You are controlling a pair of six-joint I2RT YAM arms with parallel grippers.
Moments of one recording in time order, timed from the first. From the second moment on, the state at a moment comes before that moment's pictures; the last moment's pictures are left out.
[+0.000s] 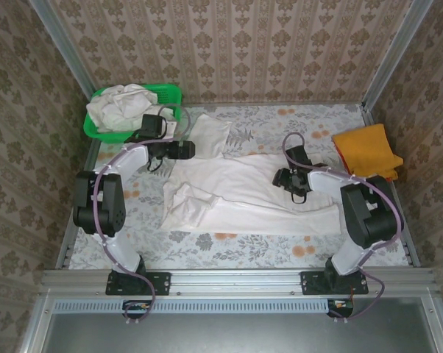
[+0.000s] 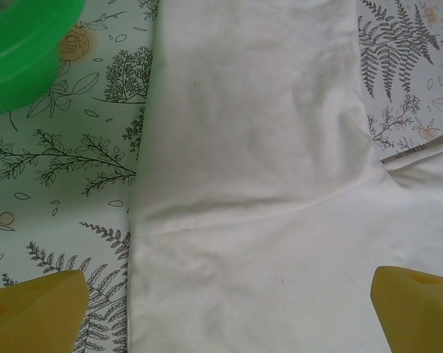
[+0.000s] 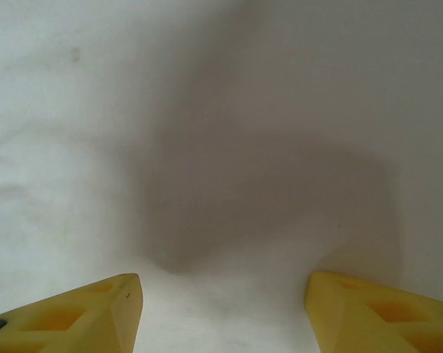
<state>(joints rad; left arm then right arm) -0.22 1.77 1.25 -0.38 0.29 -0.07 0.25 1.69 0.91 -0.35 0.02 0.68</state>
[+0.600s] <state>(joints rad) -0.20 1.76 1.21 -0.36 0.29 -0.07 0.16 1.77 1.15 -0.59 -0.04 0.52</state>
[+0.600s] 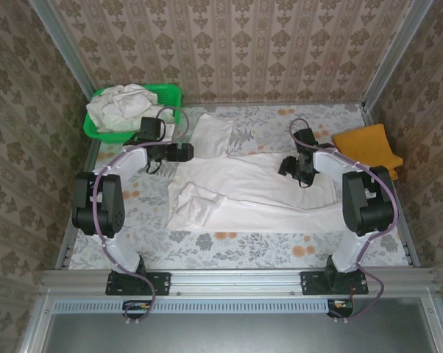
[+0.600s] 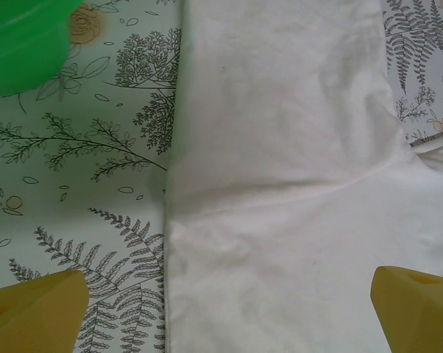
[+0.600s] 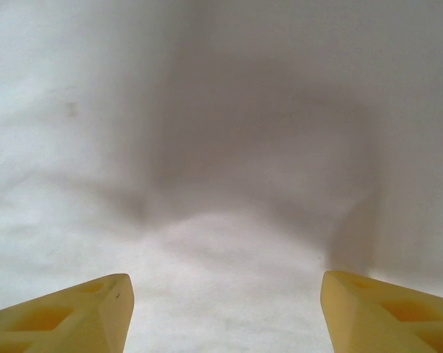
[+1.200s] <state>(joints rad) -0.19 1.84 1.31 -0.35 0.37 0.06 0.21 1.92 1.25 -0.58 -0.11 0.47</state>
